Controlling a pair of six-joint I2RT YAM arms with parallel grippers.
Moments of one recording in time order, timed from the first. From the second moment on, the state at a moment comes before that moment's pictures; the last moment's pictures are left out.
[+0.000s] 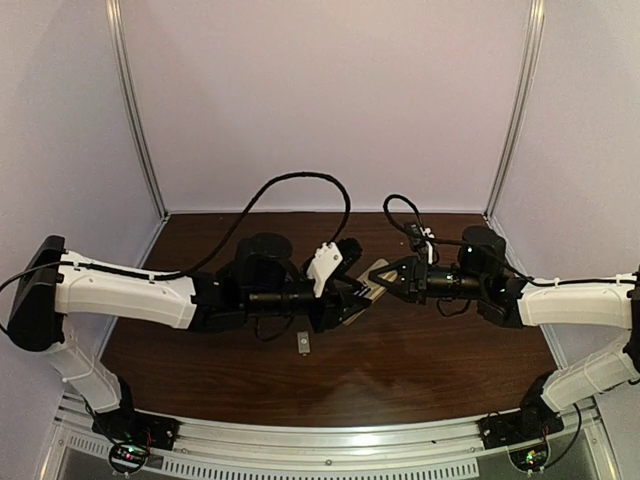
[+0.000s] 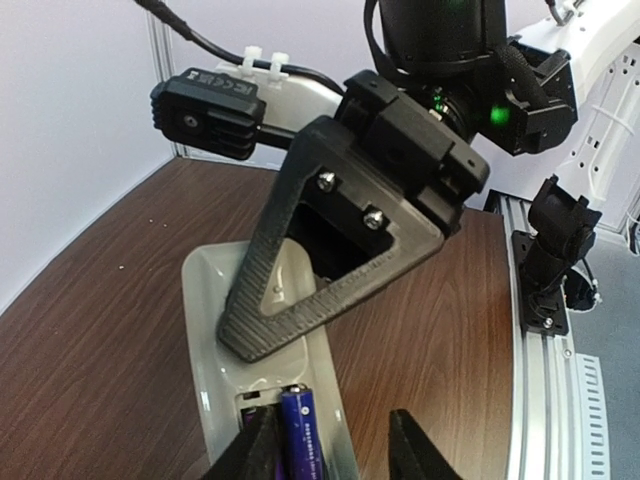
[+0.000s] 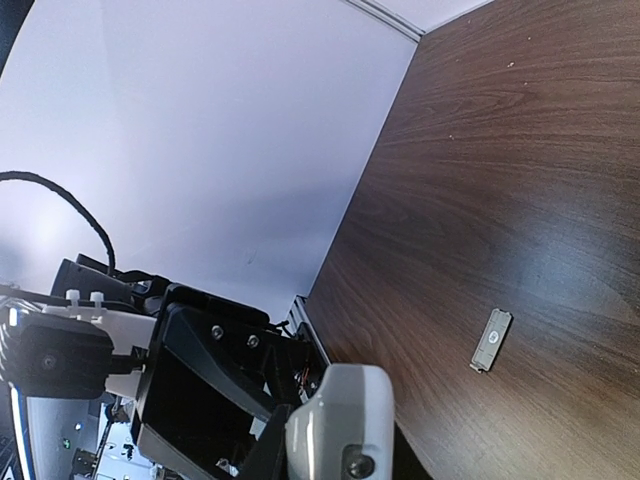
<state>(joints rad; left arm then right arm) -1.13 1.60 1.01 0.31 0.13 0.01 0.67 1.28 0.61 0.51 -0.63 1.00</state>
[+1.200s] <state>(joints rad) -1.05 1.41 0.97 0.04 0.30 0.04 0.69 1.32 0.67 0.52 -0.81 1.02</state>
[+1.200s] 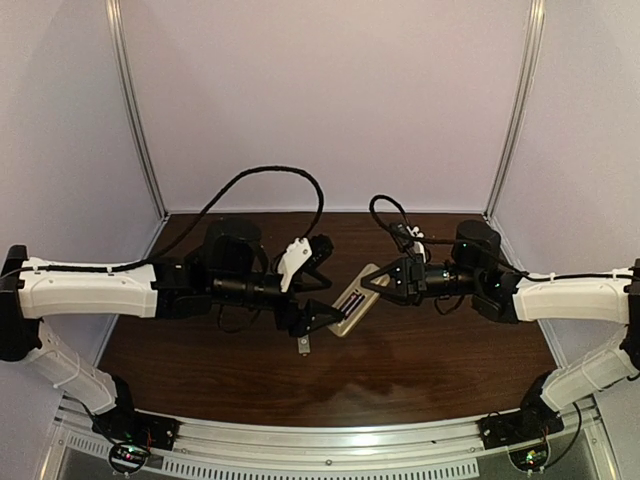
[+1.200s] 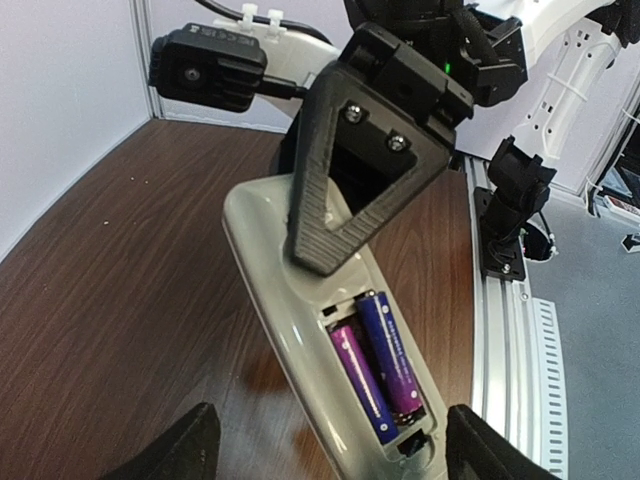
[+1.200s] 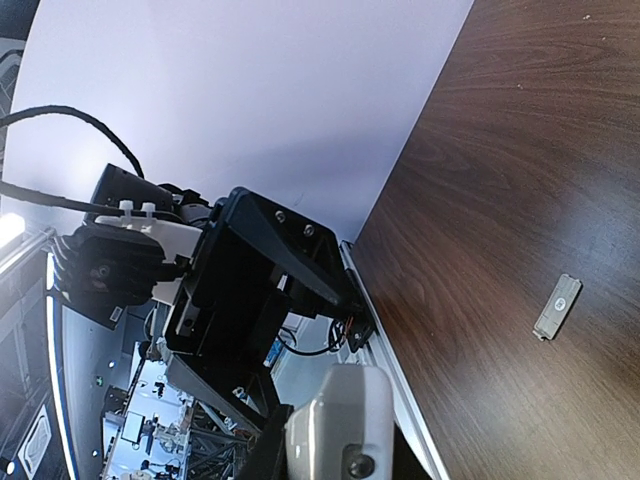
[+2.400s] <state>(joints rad) -1.04 1.36 0.95 0.04 0.25 0.10 0.73 1.36 0.72 0.38 -0.82 0.90</state>
